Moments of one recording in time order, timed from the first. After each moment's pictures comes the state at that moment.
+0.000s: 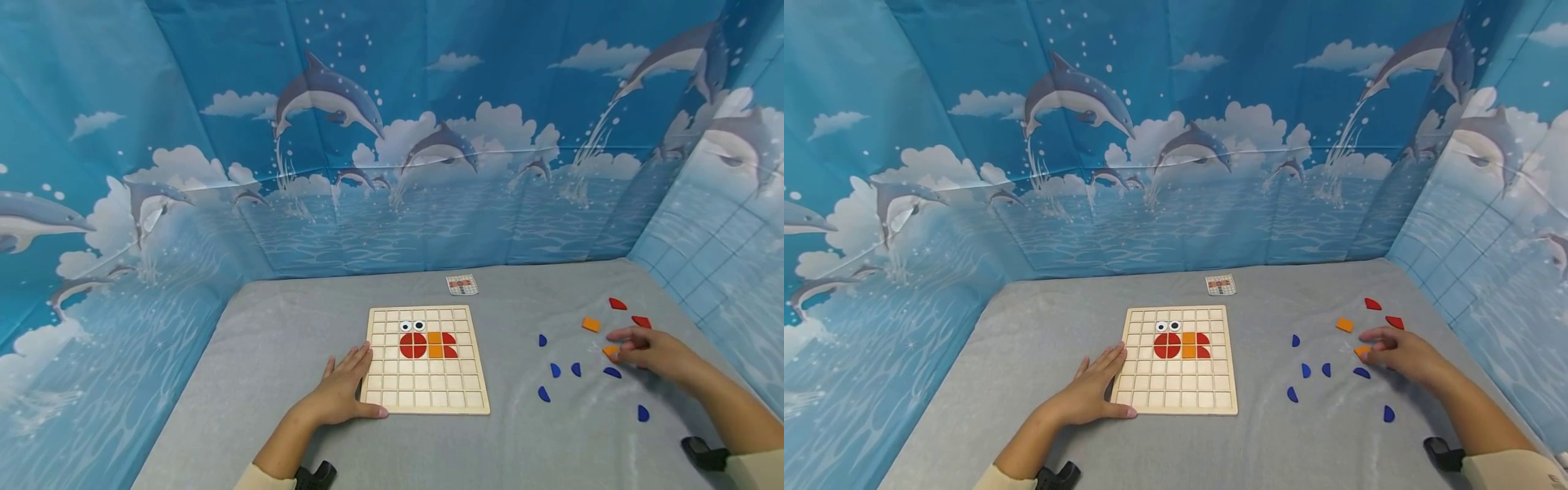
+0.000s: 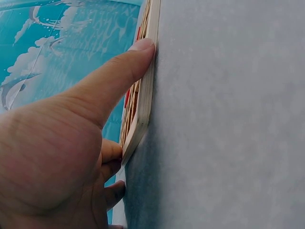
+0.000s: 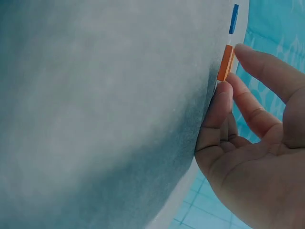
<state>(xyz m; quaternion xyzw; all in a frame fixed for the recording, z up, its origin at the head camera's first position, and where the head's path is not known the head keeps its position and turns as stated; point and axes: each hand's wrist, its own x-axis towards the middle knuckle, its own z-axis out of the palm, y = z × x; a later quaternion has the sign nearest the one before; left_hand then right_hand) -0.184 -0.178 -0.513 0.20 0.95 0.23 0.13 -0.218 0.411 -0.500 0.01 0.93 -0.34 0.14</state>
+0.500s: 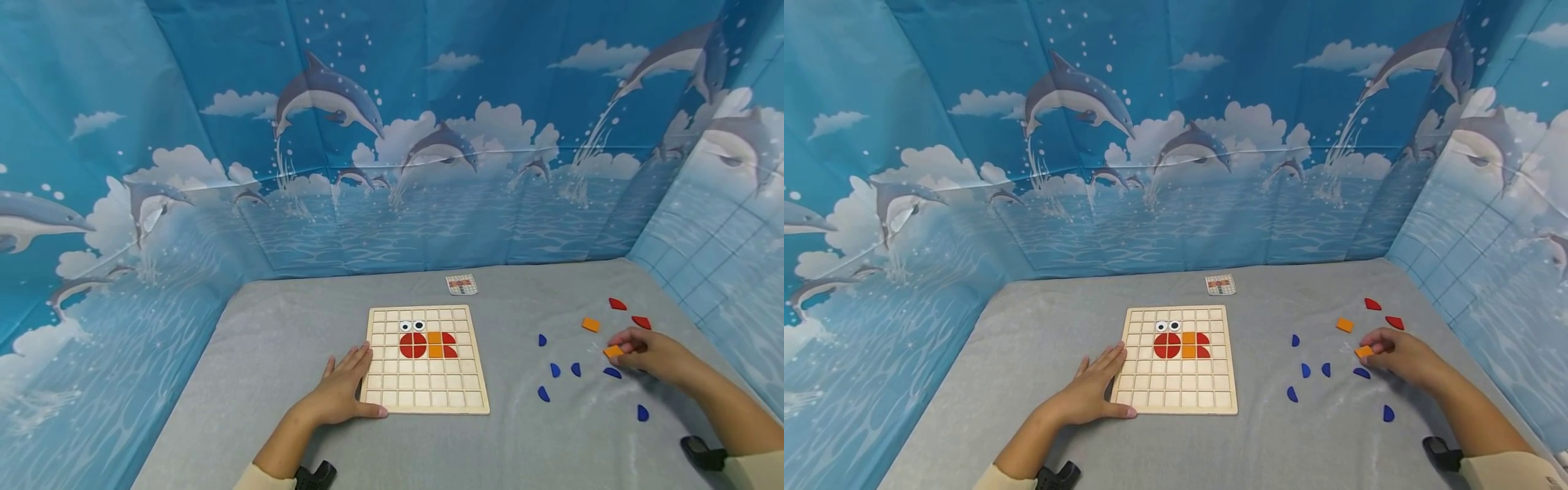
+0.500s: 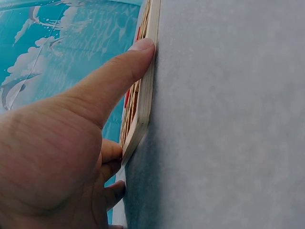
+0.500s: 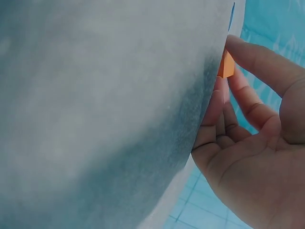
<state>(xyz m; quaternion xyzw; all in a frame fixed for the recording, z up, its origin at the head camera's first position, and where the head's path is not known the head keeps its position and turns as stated) -0.184 -0.178 -0.513 0.19 0.95 0.23 0.13 -0.219 0.409 -0.504 0.01 0.93 -0.33 0.14</state>
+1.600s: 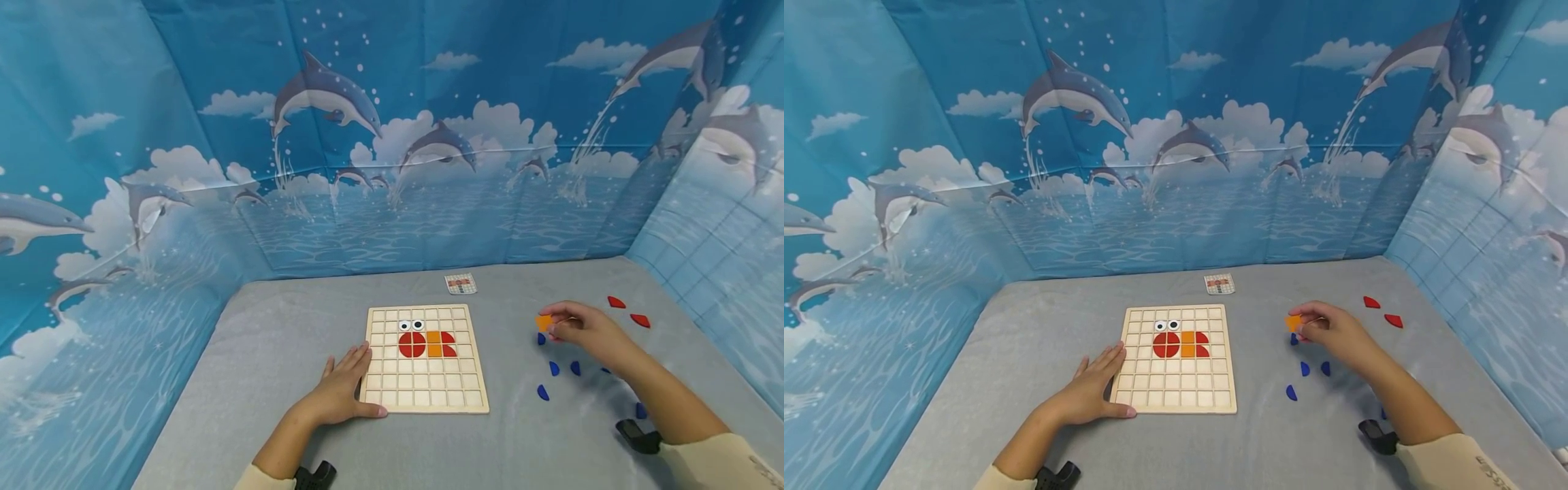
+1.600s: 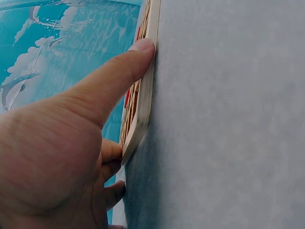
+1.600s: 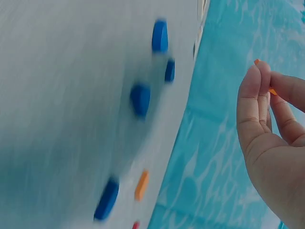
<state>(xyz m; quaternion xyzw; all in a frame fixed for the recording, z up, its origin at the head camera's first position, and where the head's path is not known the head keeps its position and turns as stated) -0.184 -0.178 -0.514 0.20 0.95 0.23 0.13 -0.213 0.304 -0.461 -0.08 0.87 -0.48 0.08</state>
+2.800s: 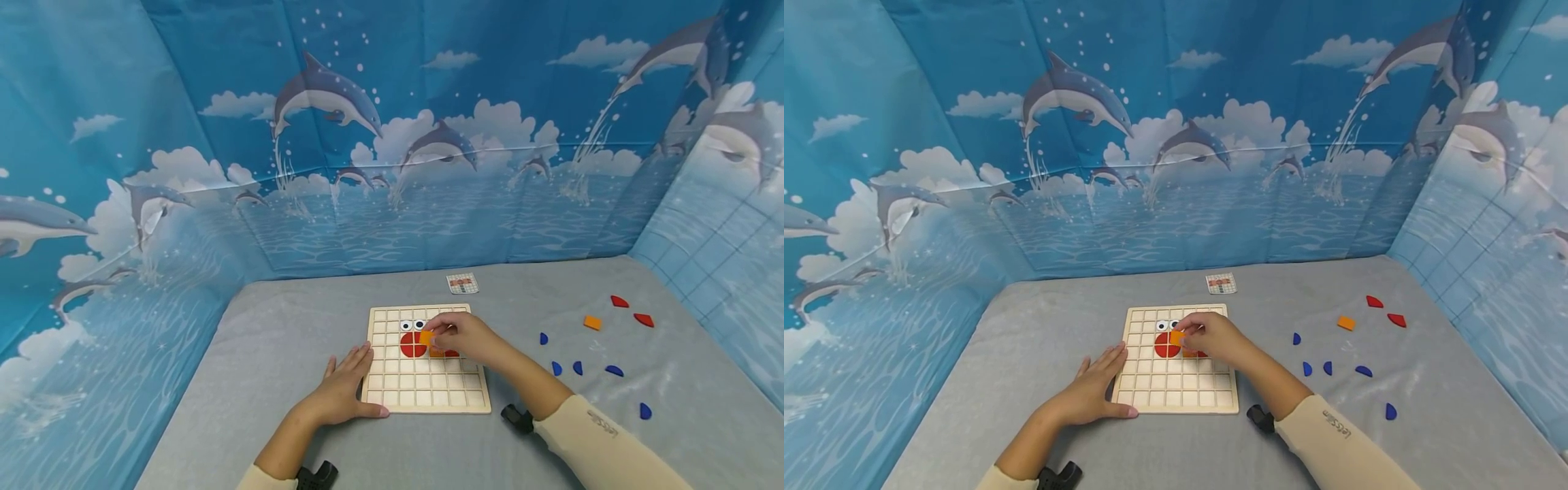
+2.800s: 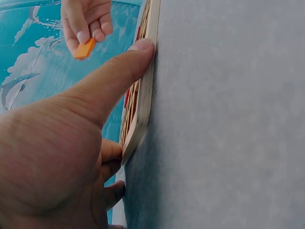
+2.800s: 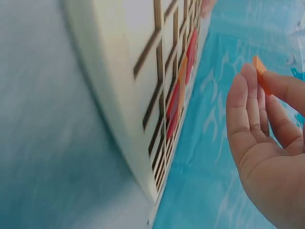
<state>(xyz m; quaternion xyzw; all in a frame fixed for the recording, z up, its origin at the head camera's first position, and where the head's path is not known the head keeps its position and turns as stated) -0.182 -0.178 -0.511 0.20 0.95 0.22 0.13 -0.241 0.124 -0.472 -0.18 0.81 -0.54 0.15</state>
